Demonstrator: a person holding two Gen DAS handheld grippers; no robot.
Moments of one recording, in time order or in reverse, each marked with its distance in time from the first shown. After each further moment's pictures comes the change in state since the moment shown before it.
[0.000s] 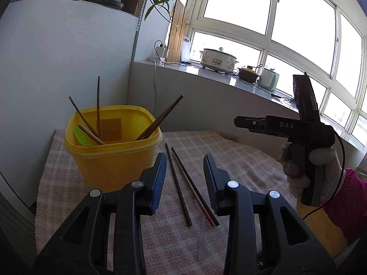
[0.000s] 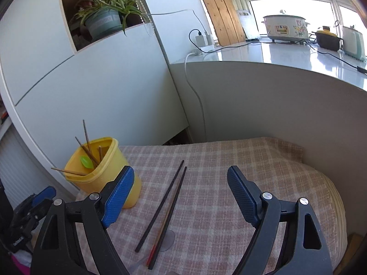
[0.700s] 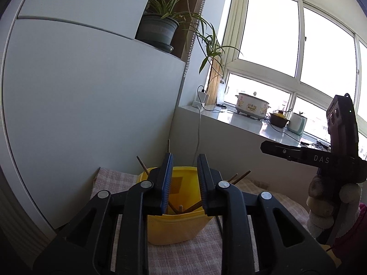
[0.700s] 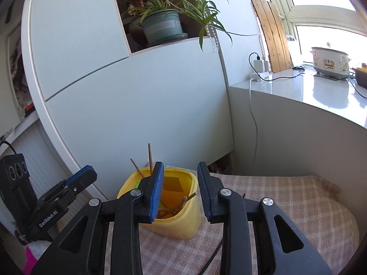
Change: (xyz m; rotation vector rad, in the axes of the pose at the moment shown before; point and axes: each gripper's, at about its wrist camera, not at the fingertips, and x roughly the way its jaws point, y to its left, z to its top) left arm -0.054 0.074 0.054 -0.077 -0.271 0.174; right arm -0.008 0.119 0.041 -0.164 -0.148 0.120
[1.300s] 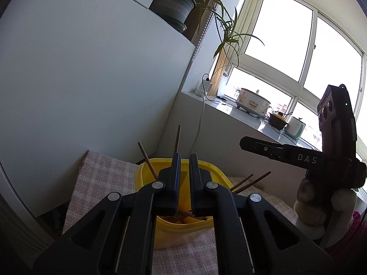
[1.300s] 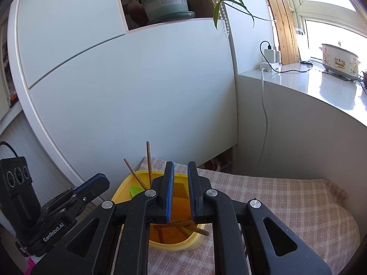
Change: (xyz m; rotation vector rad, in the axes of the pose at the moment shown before) left arm 0.052 0.036 -0.011 -0.122 0.085 -0.051; right arm 0.070 0.027 0.009 -0.029 0.111 -0.013
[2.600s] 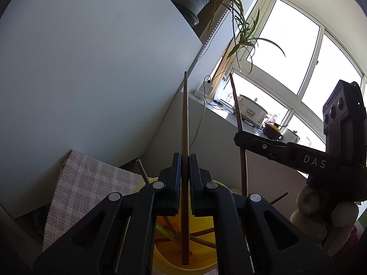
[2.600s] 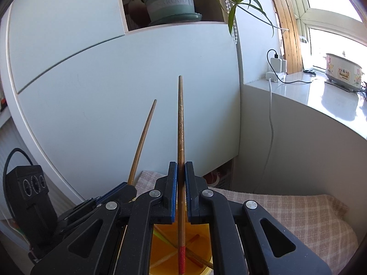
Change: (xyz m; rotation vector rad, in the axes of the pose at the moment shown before) left arm 0.054 0.034 0.008 -0.107 0.005 -0.084; right arm 0.031 0.022 0.019 -0.037 -0.016 -0.040
